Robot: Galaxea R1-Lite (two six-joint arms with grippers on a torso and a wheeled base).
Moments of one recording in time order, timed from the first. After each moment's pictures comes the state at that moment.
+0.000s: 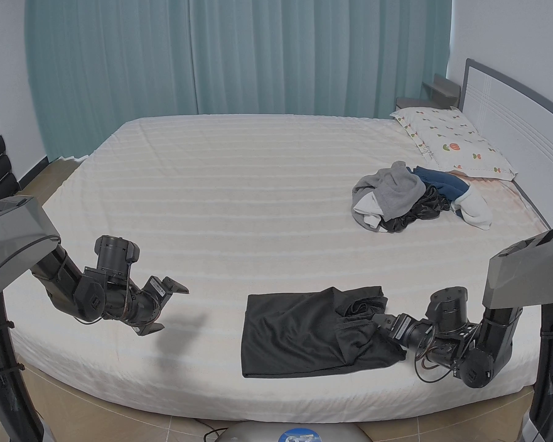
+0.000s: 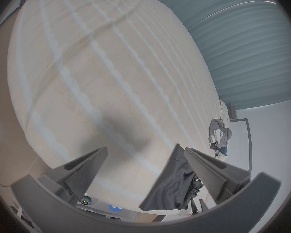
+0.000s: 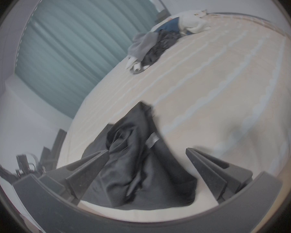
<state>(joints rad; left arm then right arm) -0.12 2.13 -0.81 -0.46 -0.24 -1.01 0.38 2.29 -0.37 -1.34 -0.10 0.81</state>
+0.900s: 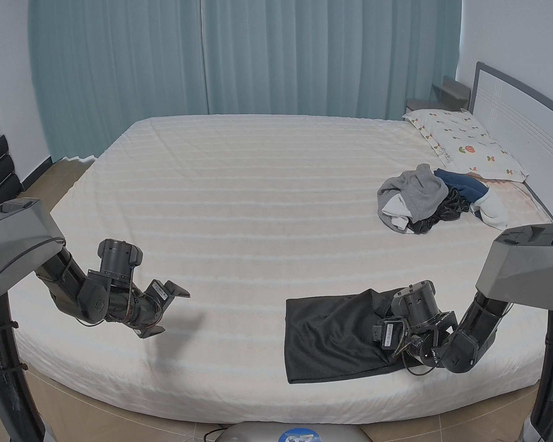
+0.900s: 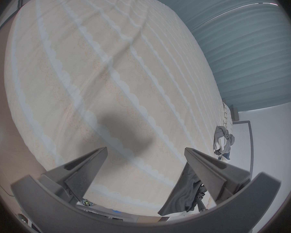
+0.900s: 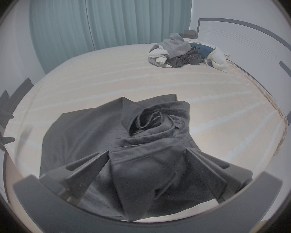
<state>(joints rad) -0.13 2.15 -0.81 -0.46 -0.23 -1.00 0.50 2.23 -0.61 -0.80 -0.46 0.46</state>
